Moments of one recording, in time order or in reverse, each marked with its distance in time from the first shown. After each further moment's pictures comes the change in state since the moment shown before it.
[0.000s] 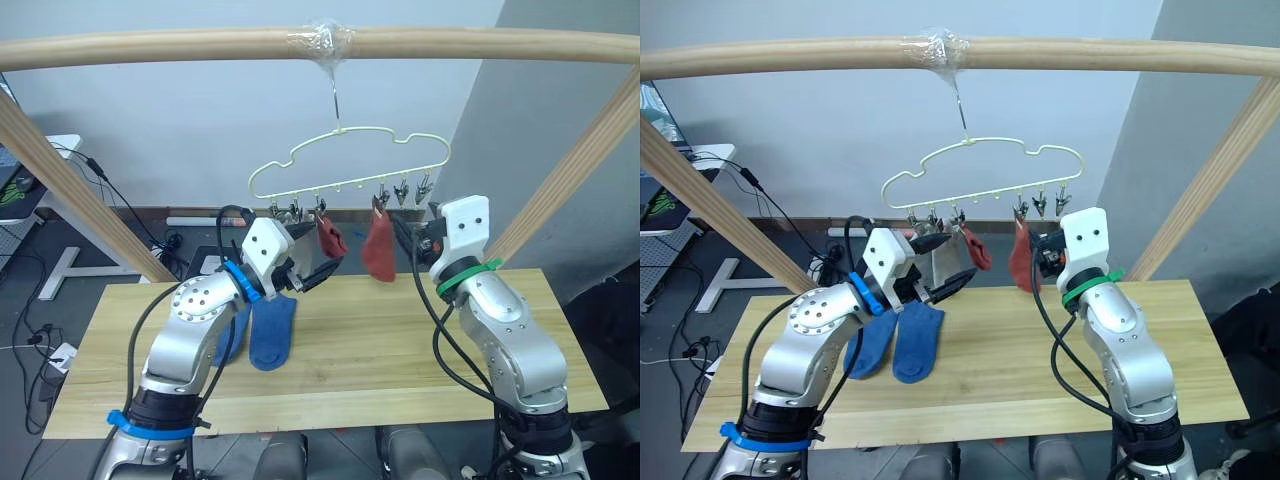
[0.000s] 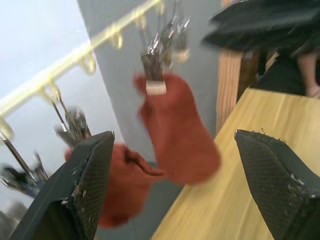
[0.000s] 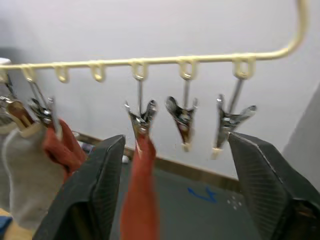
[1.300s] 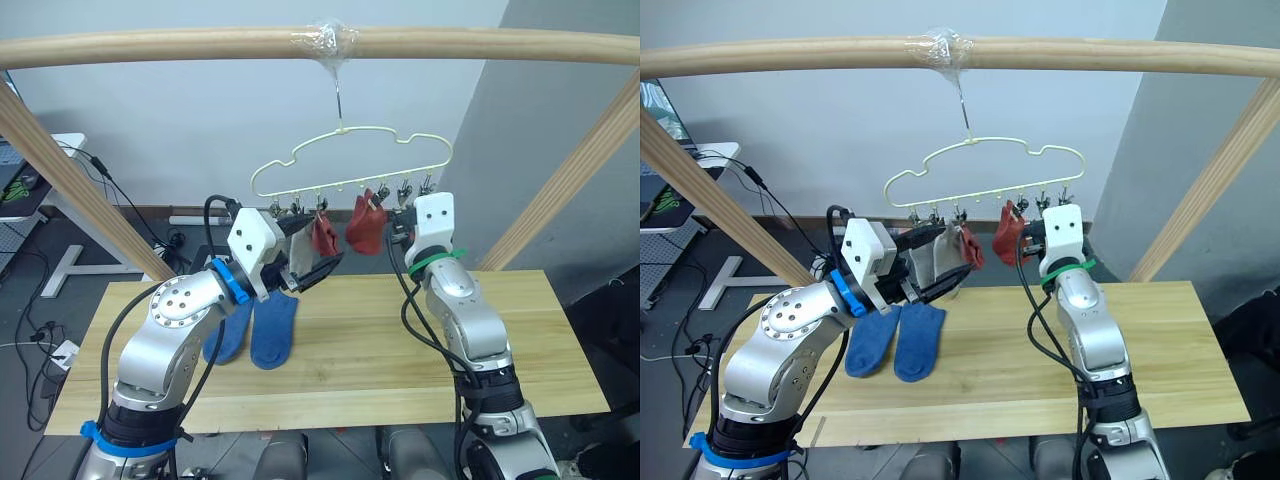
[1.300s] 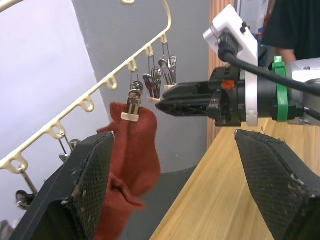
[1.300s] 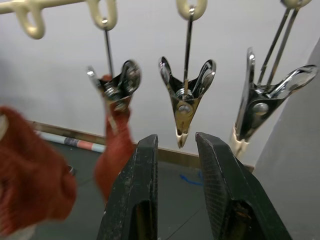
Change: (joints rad) left arm 0.002 0.033 0.036 -0.152 -0.109 0.121 0.074; right arm -0.152 0.126 -0.029 0.394 -0.124 -0.137 -0.058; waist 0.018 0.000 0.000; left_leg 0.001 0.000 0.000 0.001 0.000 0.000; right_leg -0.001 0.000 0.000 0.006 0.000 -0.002
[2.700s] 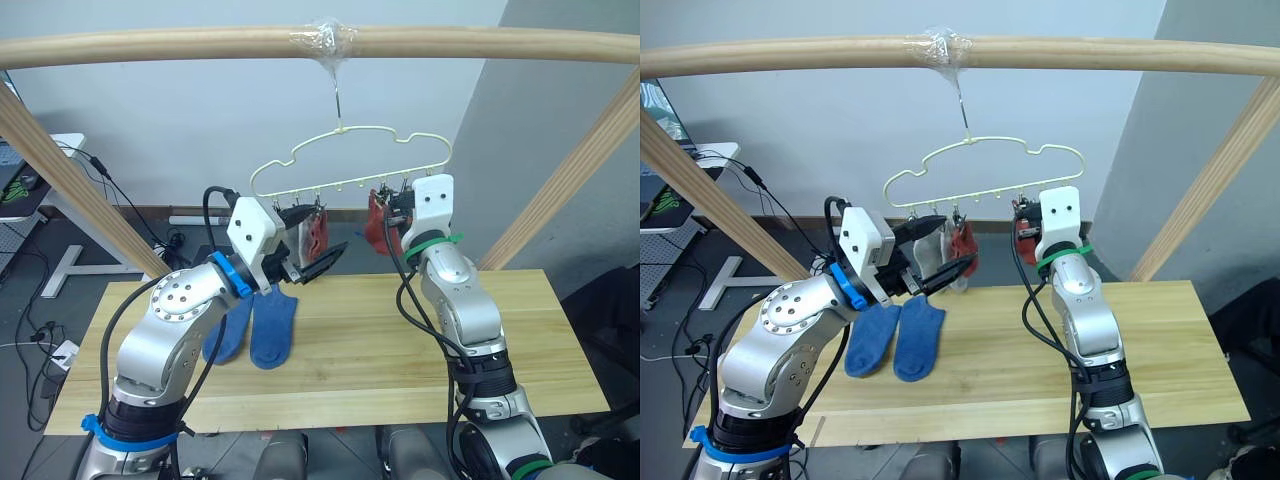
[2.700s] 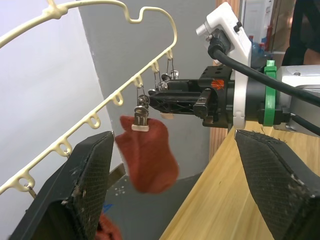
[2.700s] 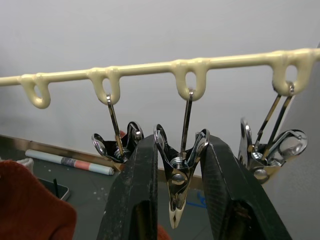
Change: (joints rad) left arm -0.038 -0.002 0.000 -0.029 -0.051 0.045 0.045; right arm -0.082 0.025 -0.015 0.031 -0.010 -0.038 -0.006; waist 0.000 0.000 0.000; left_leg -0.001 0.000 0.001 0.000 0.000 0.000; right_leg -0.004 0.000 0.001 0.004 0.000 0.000
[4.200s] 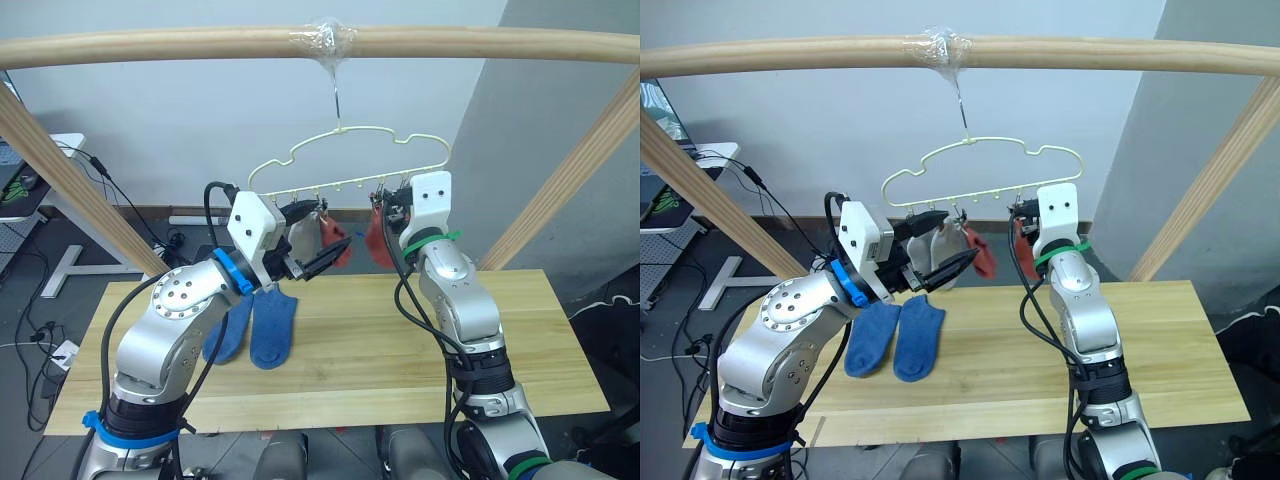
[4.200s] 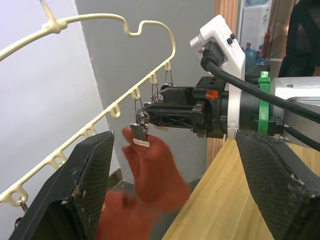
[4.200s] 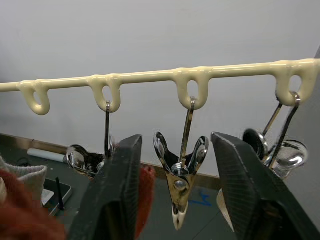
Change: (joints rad) left arm -0.017 -0.004 0.000 -0.007 -0.025 0.017 0.020; right arm -0.011 0.014 -0.001 -0.003 0.001 0.033 -0.005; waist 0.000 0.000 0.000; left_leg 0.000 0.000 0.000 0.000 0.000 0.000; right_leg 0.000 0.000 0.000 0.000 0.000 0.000
